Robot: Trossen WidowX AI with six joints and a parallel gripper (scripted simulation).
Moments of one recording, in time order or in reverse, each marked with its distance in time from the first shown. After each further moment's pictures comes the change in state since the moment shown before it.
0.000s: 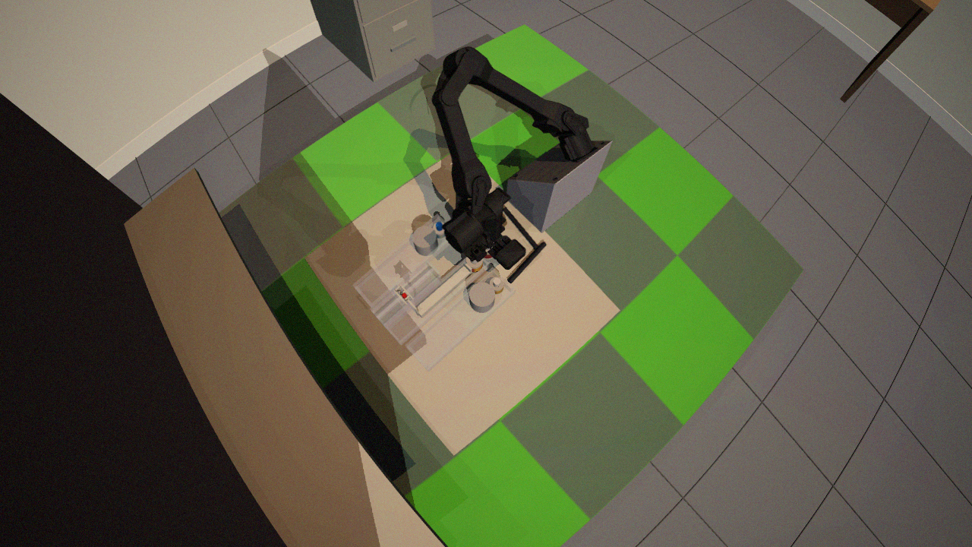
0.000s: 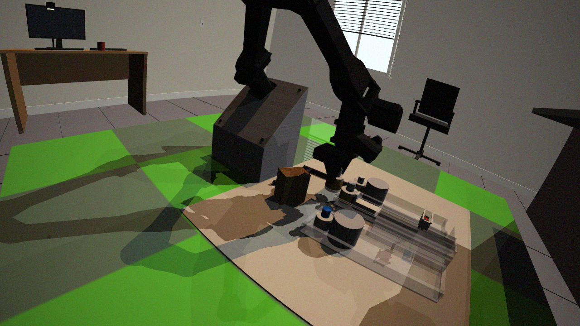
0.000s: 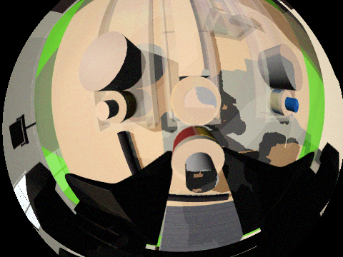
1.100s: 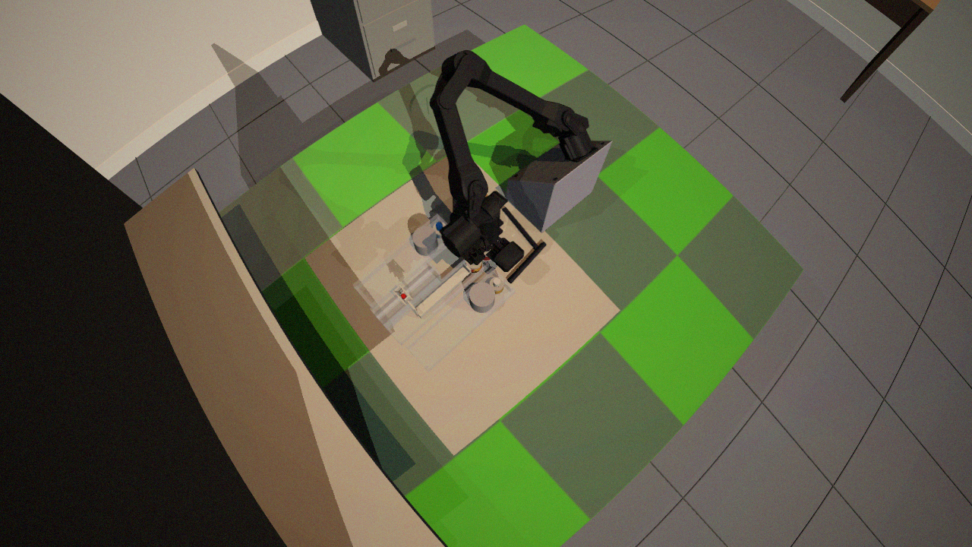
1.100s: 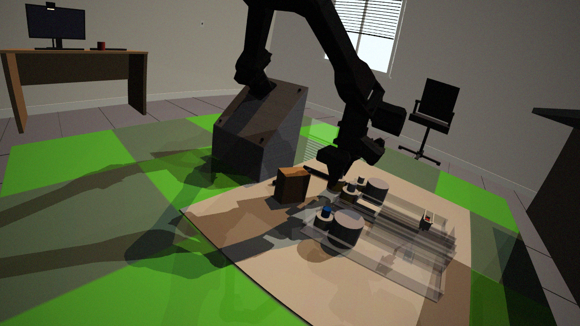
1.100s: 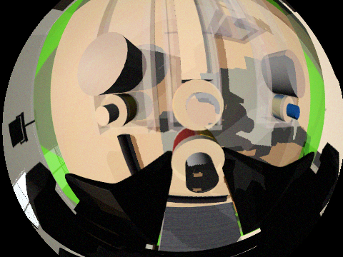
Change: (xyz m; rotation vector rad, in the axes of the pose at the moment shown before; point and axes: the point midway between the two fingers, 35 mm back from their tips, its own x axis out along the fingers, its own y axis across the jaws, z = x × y) arm 0.002 0.000 0.007 -0.016 0.017 -0.002
